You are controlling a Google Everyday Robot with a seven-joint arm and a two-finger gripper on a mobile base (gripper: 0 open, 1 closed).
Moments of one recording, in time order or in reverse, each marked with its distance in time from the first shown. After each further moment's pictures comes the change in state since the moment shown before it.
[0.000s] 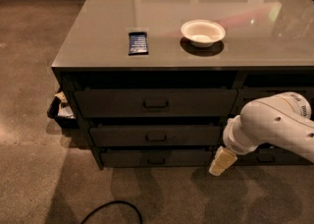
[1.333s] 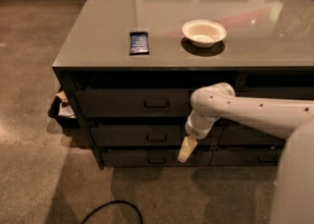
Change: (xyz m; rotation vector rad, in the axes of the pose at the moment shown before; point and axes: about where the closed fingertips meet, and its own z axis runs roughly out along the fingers) arm -0.078 -0.017 0.154 -0.206 0.074 -0.011
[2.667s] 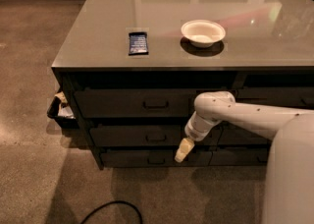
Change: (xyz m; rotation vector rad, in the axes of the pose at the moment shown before) arm -0.013 -0.010 0.049 -0.084 -0.089 0.033
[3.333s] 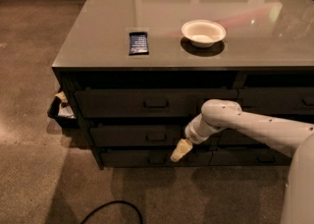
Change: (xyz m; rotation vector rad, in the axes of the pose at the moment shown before) arm -0.013 0.002 0.006 0.008 -0.187 0.005
